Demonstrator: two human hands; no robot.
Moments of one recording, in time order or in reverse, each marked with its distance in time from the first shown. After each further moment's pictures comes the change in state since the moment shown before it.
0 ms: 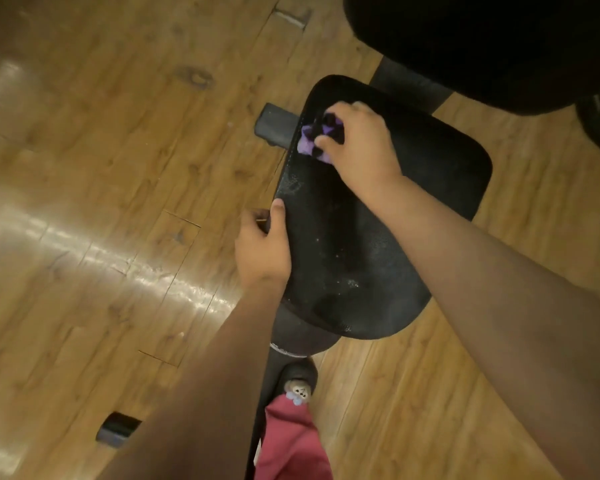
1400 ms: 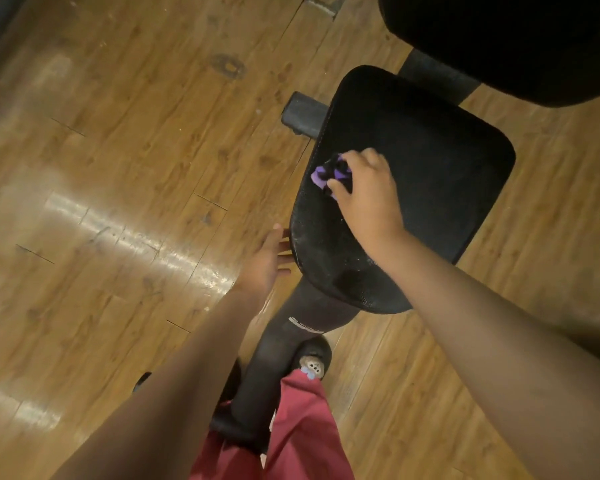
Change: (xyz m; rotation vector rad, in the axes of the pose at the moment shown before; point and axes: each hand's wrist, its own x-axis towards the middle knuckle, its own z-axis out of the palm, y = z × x) left_hand -0.024 -0.026 -0.058 -0.242 -0.372 -0.291; right_hand -0.071 -0.019 0.019 0.026 -0.016 0.020
